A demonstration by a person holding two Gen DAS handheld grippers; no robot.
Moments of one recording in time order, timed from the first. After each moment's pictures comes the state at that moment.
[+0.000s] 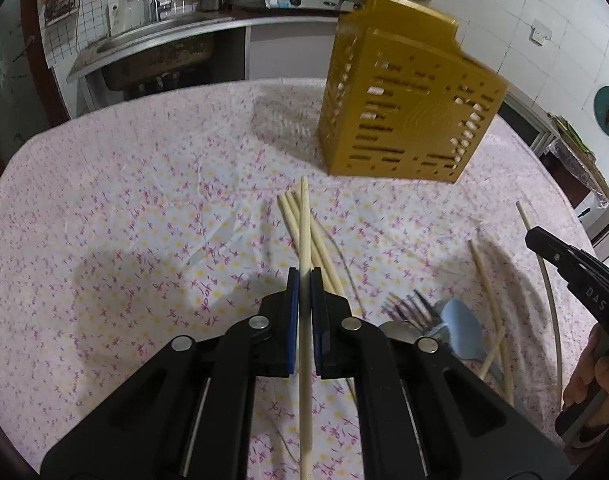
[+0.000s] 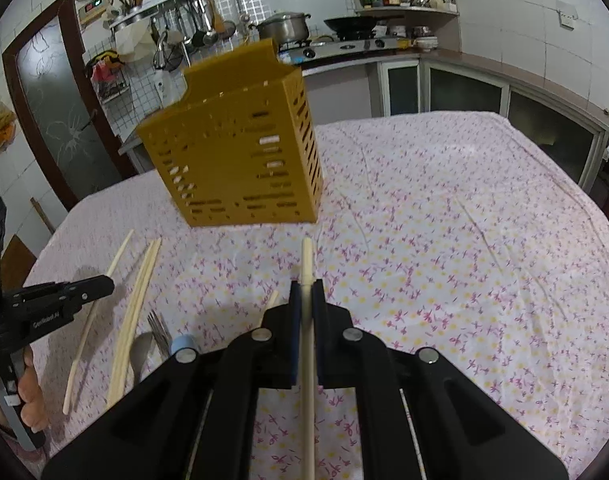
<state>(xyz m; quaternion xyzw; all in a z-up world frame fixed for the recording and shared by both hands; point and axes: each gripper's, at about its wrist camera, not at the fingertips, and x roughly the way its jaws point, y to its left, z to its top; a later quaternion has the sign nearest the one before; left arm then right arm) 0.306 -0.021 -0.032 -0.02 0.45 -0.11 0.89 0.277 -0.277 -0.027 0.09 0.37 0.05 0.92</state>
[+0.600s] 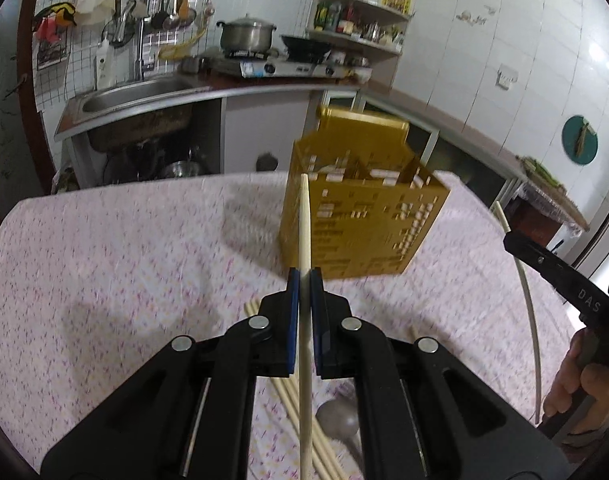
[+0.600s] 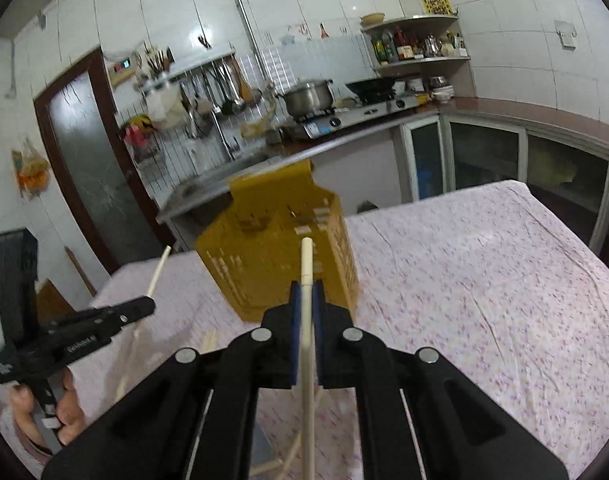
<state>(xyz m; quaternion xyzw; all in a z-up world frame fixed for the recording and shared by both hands) 0.314 -0.029 0.042 -0.05 0.34 -0.15 0.93 0.281 -0.287 0.044 0.14 0.26 0.10 0.95</state>
